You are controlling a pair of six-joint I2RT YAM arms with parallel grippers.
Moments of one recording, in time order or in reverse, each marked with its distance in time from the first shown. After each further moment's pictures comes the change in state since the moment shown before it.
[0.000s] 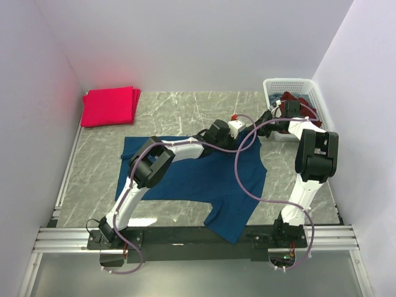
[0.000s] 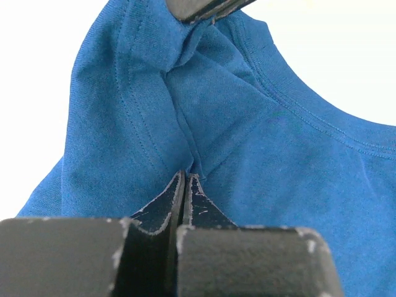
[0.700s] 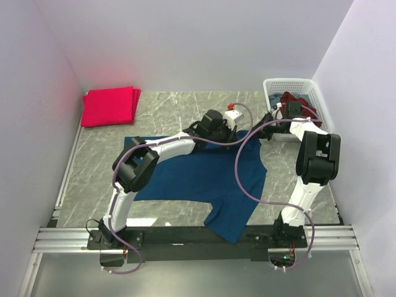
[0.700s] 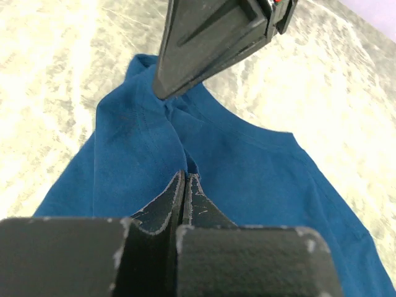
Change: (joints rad) left arm 0.021 -0.192 -0.076 -0.006 0.146 -0.045; right arm 0.001 -0.037 -0.013 -0.084 0.011 -0.021
